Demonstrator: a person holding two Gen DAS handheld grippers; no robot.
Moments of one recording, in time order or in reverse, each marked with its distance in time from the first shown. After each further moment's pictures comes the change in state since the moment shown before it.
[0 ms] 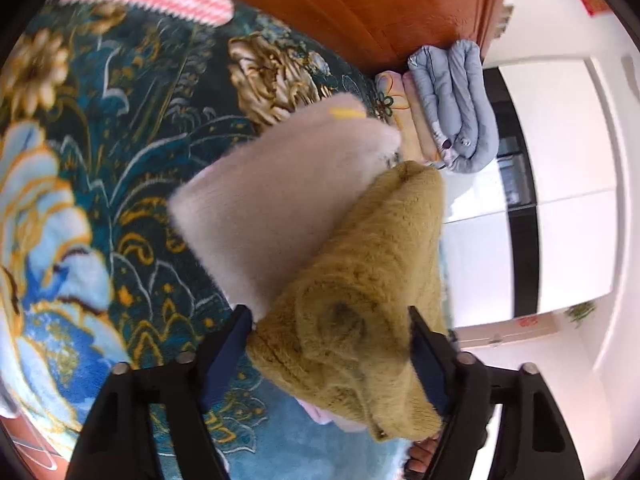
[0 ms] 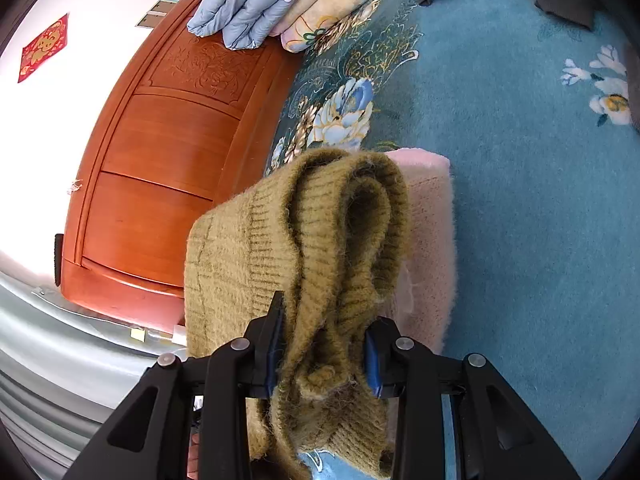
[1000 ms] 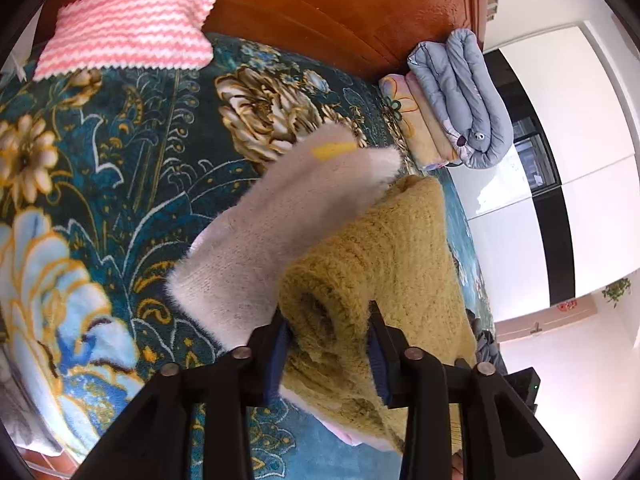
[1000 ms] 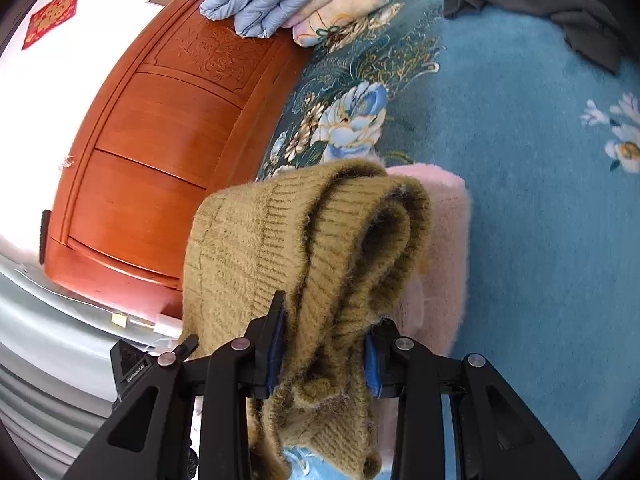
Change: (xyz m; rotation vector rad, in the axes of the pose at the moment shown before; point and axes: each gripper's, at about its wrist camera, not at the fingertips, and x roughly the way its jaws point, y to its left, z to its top) left arm -0.005 -0.019 0.017 0.102 -0.044 0.117; right arm 0.001 0.024 0.005 -0.100 0.027 -0.067
